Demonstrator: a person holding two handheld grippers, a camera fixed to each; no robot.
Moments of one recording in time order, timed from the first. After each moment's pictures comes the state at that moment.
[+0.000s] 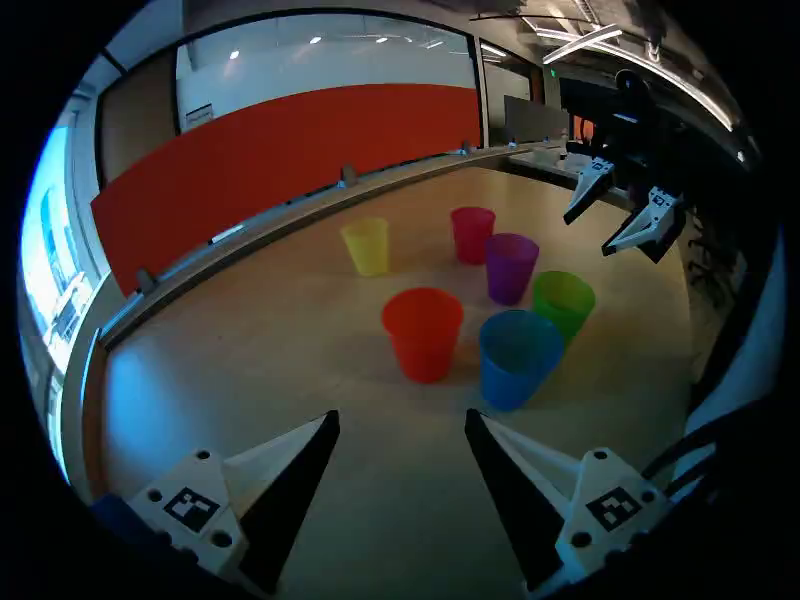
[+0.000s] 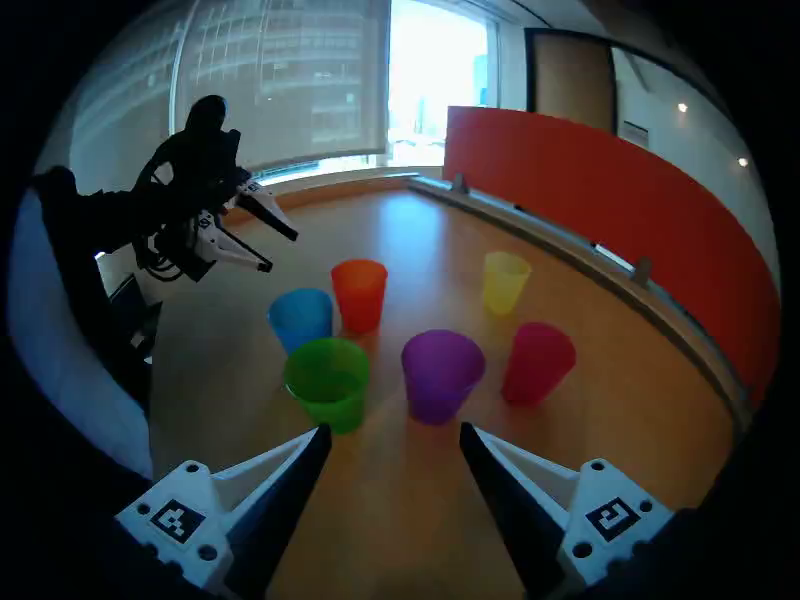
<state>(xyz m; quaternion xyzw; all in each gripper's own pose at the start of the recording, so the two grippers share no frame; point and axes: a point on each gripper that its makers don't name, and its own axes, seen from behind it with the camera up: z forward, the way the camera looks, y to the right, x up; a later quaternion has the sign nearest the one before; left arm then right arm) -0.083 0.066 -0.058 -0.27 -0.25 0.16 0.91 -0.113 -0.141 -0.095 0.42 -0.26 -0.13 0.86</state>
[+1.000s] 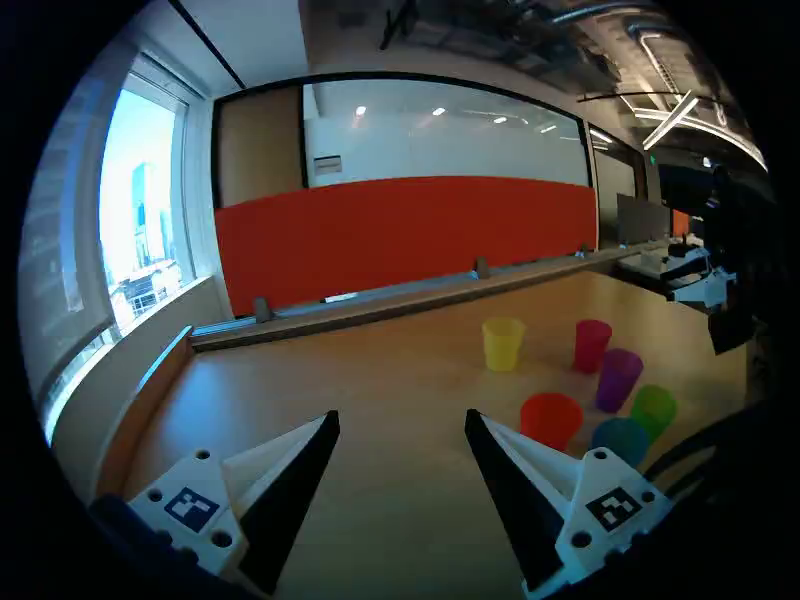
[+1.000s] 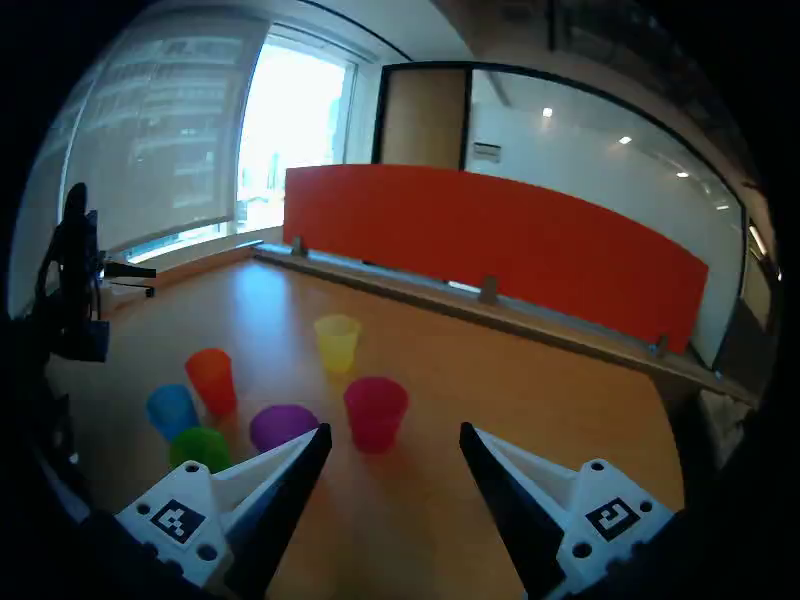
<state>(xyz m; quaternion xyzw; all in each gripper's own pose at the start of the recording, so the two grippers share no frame) -0.004 -0.019 -0.007 -0.09 -0.10 0.06 0.99 -0.045 -0.068 -0.025 0.17 -0.17 -0.06 0.97</state>
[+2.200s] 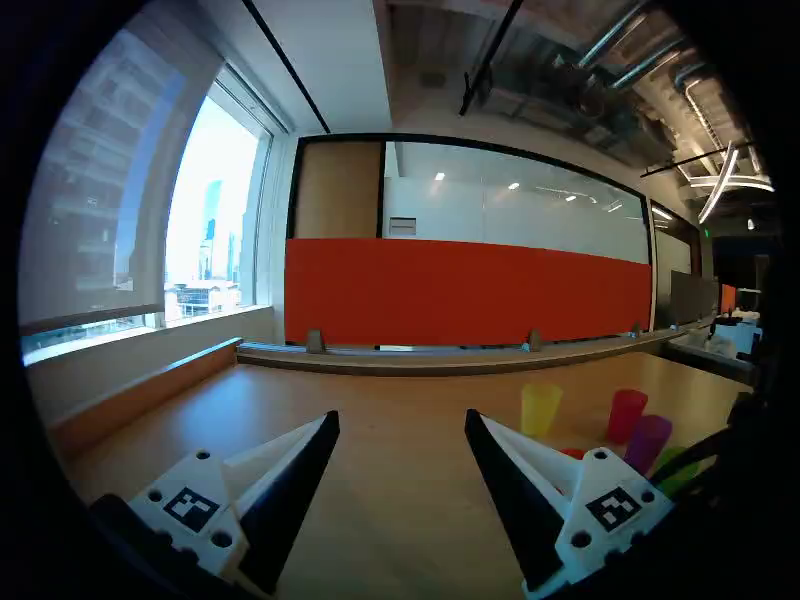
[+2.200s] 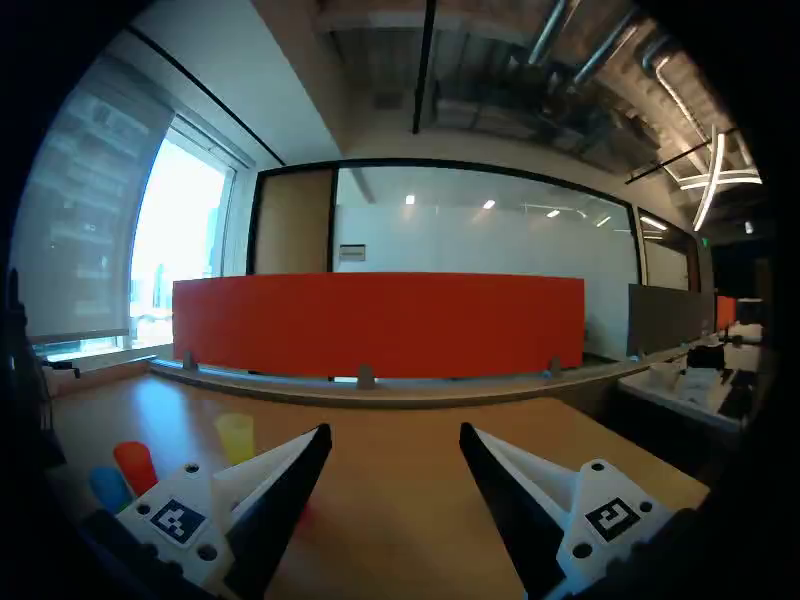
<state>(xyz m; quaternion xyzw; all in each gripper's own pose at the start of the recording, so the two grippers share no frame) -0.005 -0.019 -0.016 0.02 0.02 -0.01 1.00 -0.012 0.002 -0.026 -0.04 0.02 0.03 1.00</state>
